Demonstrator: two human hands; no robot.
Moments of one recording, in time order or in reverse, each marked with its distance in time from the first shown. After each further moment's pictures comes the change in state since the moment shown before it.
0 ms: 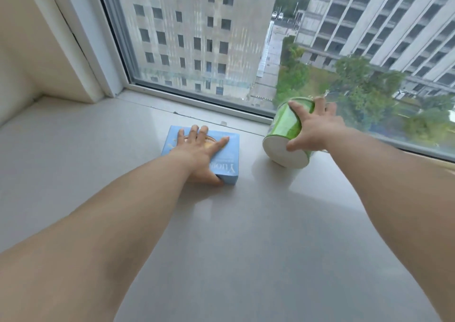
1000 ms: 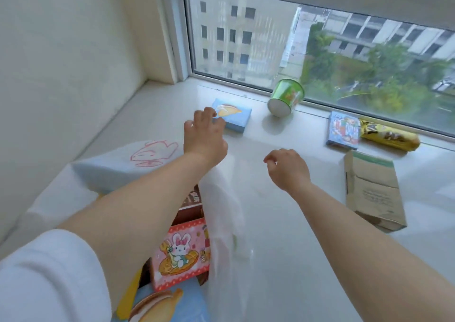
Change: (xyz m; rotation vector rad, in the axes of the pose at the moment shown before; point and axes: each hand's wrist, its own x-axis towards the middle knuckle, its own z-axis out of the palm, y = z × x) left_hand -0.403 0.085 -0.113 -0.101 0.404 -0.268; right_hand -0.417 -0.043 -0.036 0.449 0.079 -0.162
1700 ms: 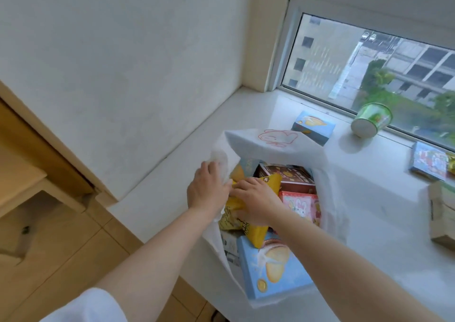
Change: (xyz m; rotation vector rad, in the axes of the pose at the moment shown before) left_hand -0.251 -0.213 0.002 -0.242 0.029 -0.421; right_hand -0.150 -0.255 0.127 -0.358 -0.272 -0.844
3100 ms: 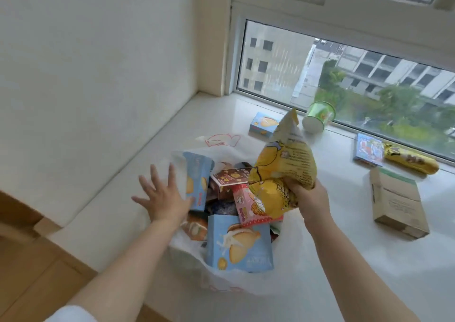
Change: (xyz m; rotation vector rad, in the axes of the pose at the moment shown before) left_hand 0.012 0.024 0.035 0.070 -0.148 -0.223; right_hand -0.134 0.096 -0.042 1.259 0.815 0.877
